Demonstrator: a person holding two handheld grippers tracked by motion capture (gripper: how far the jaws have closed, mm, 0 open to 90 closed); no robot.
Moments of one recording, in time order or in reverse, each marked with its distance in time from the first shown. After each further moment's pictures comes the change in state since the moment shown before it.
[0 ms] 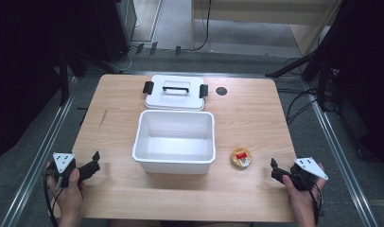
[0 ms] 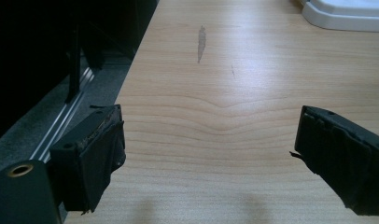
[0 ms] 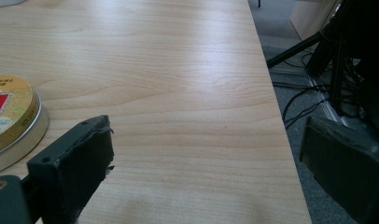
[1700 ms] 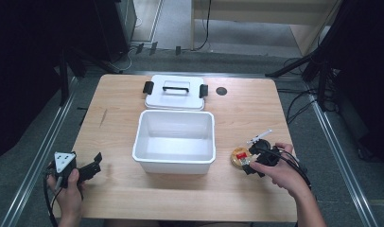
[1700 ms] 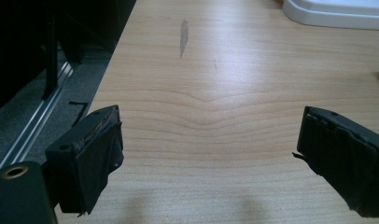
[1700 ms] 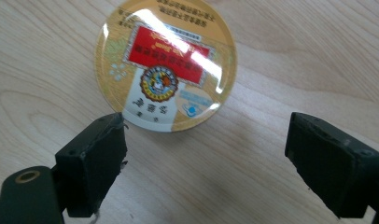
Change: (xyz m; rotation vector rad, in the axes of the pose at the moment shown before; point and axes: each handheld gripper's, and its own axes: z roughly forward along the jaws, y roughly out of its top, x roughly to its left) left arm 0.002 0.000 0.001 0.023 -0.078 -0.008; right arm 0.089 0.080 0.042 0.715 0.311 -0.429
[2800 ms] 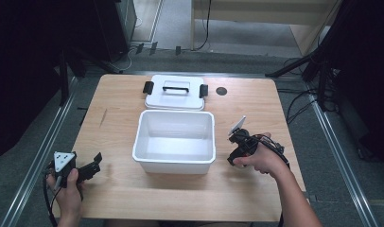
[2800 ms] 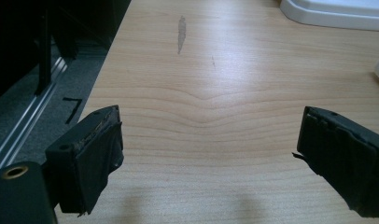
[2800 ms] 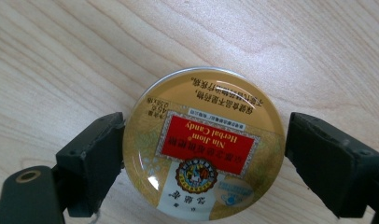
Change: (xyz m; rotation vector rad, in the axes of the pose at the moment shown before) left arm 0.002 0.000 0.001 0.011 -0.019 -0.018; right arm 0.017 0.063 0.028 0.243 0.007 0.013
